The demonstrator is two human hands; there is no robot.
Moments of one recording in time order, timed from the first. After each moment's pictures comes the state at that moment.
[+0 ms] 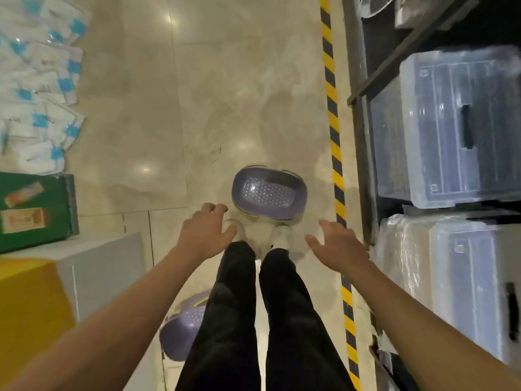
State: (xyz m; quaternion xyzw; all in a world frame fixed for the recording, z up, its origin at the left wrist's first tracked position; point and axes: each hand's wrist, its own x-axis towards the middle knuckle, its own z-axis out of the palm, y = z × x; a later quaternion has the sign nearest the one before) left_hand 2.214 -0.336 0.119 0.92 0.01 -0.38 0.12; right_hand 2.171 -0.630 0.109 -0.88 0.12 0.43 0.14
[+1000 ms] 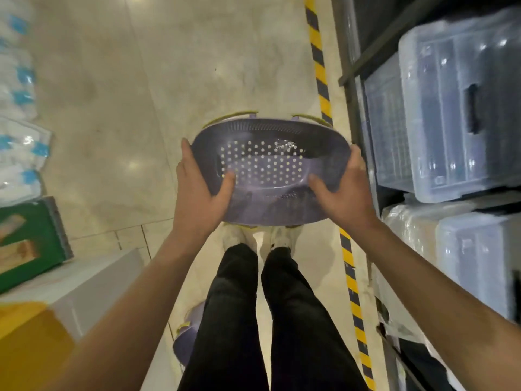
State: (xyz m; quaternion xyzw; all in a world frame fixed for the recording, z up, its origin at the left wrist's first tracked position) left_hand 2.337 -0.359 0.111 0.88 0.11 -0.19 0.42; right_hand 2.309 -0.623 0.122 -0.86 0.25 0.15 0.43
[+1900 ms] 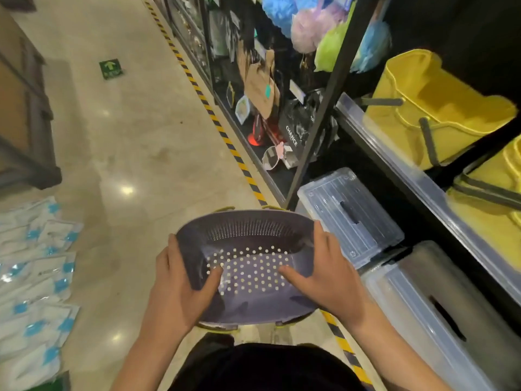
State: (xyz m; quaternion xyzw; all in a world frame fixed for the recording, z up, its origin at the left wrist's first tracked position) left_hand 2.331 -0.340 0.461 0.94 -0.06 -0.09 0.32; right_hand 2.250 -0.607 0.454 -0.96 0.18 0.00 0.23
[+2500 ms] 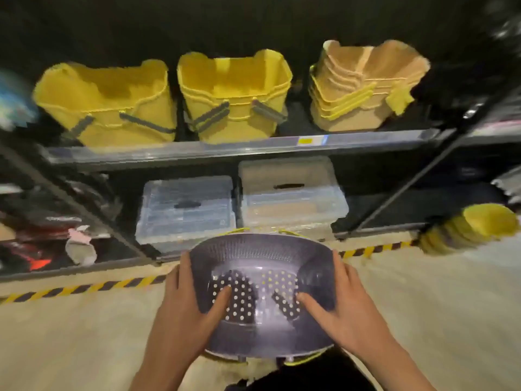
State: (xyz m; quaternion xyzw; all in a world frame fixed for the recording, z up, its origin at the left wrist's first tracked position) left_hand 2.327 -0.486 0.491 0.71 -0.61 -0.30 0.19; right_hand 2.046 -0.477 0.492 -0.62 0.73 -0.11 0.27
